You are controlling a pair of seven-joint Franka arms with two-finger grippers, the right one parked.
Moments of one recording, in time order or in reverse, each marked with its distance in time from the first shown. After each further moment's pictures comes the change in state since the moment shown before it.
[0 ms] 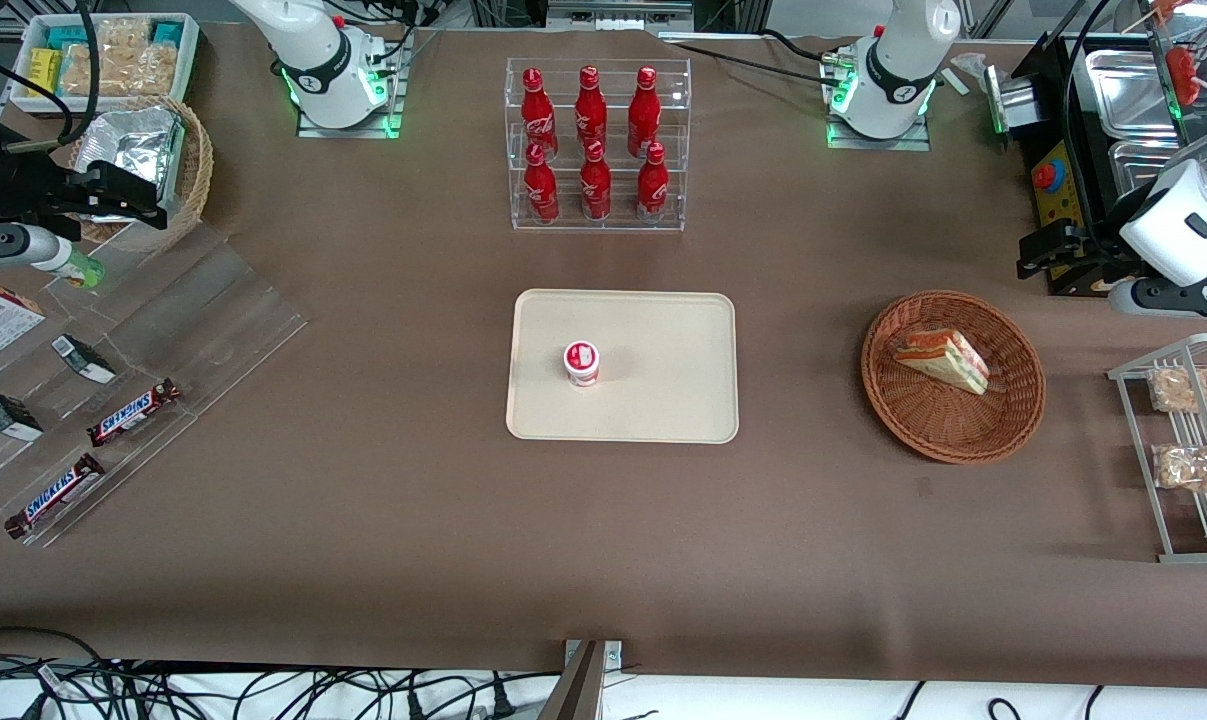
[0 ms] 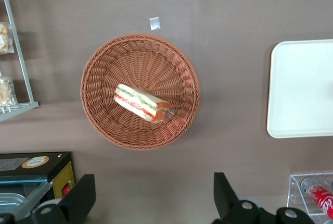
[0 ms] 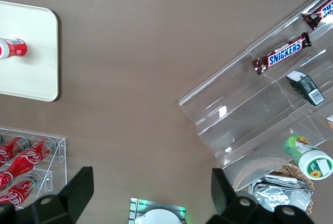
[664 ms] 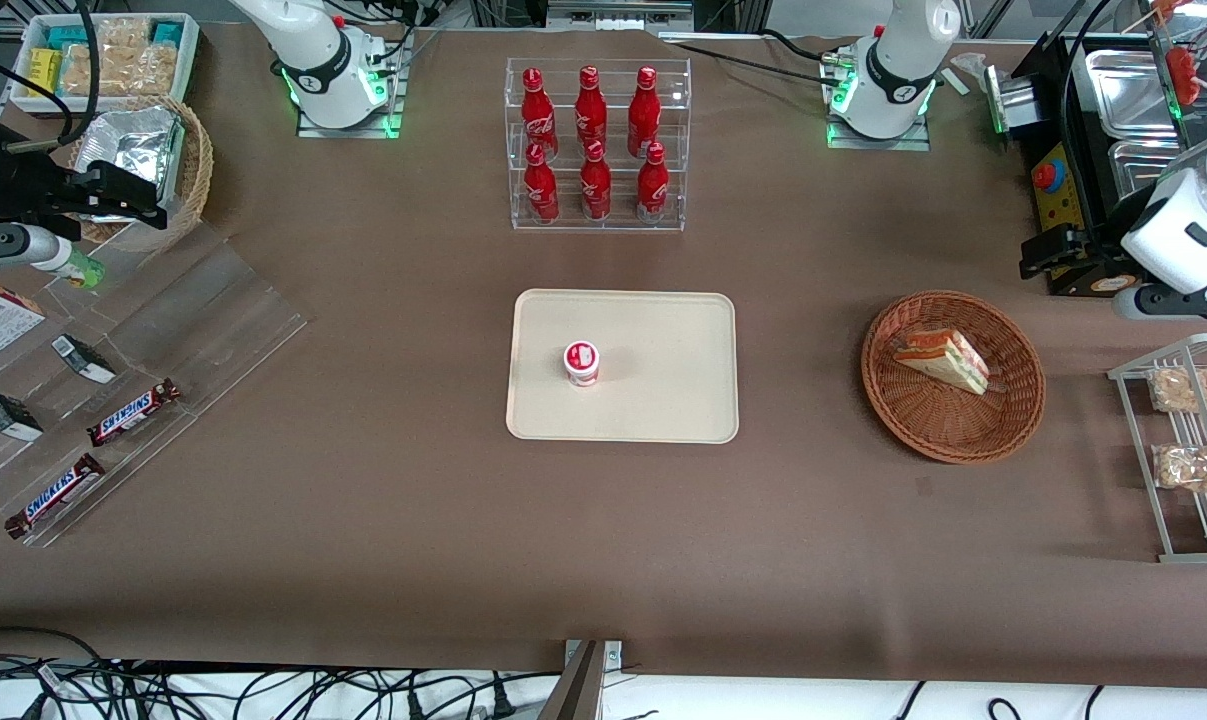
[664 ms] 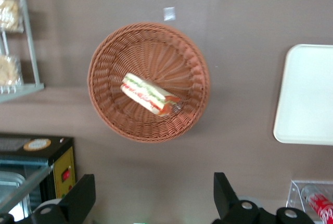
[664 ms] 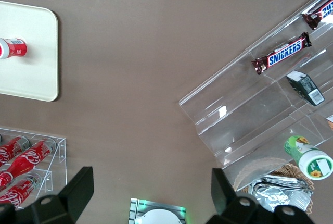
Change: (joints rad) arm 0.002 0.016 0.004 -0.021 0.031 -0.007 -0.132
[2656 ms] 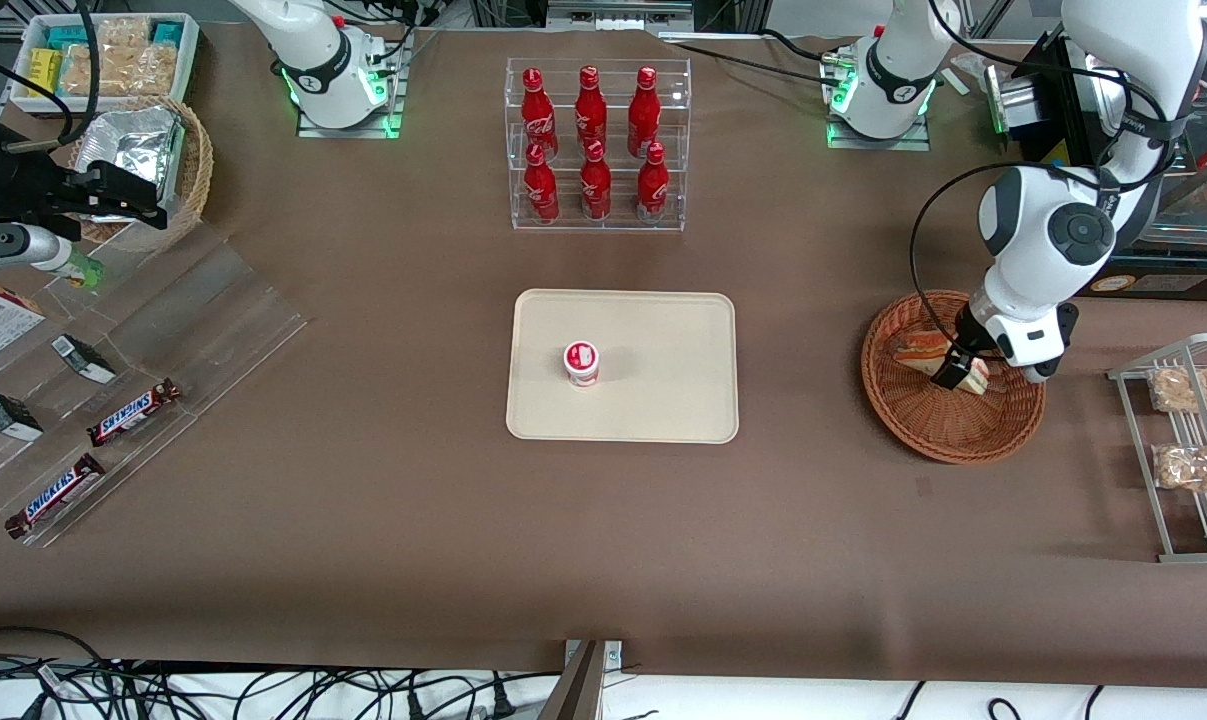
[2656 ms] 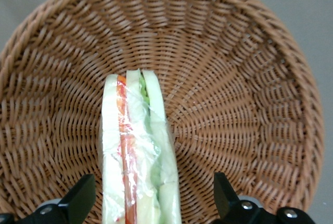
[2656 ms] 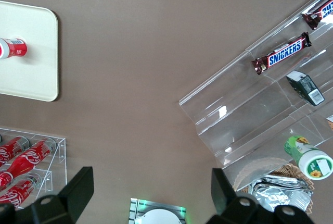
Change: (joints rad) arm 0.056 0.157 0.004 -0.739 0.088 1.132 -1.000
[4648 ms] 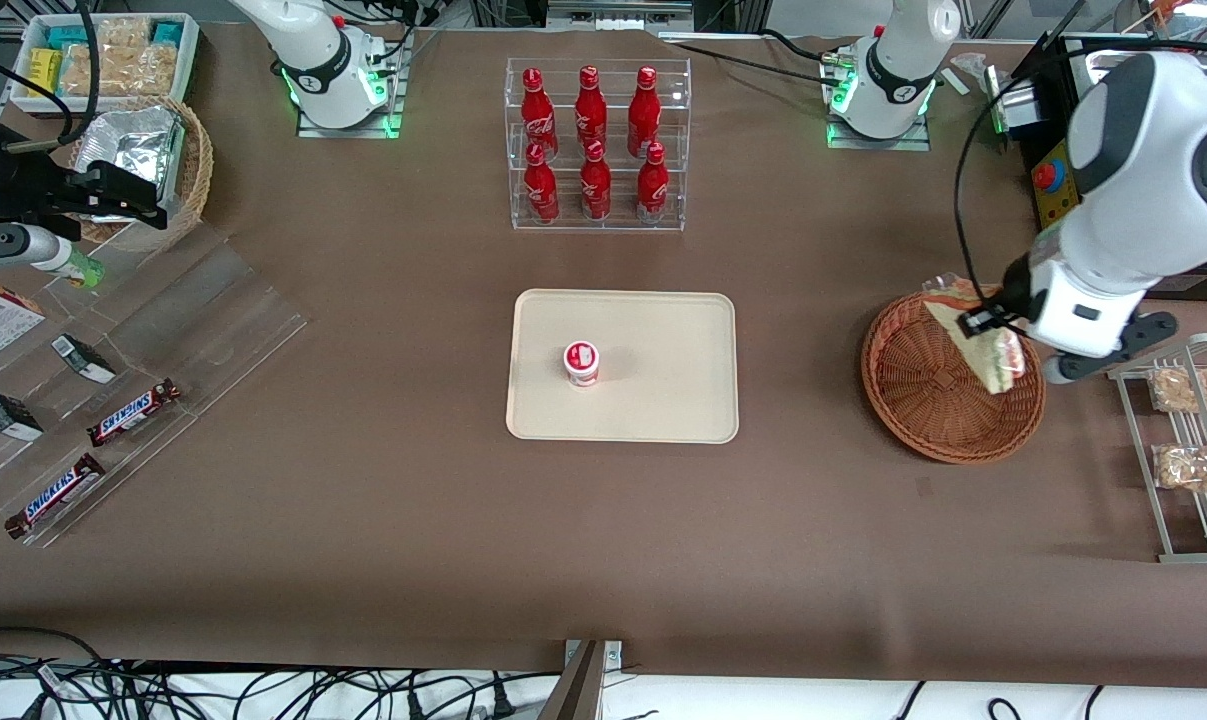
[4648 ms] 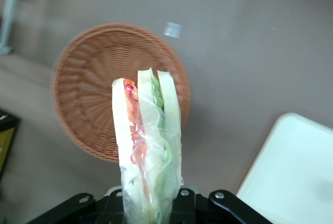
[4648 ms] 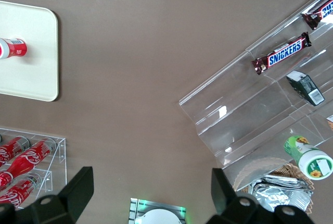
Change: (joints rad) arm -0.018 -0.099 -0.216 0.631 -0.061 -0.896 0.549
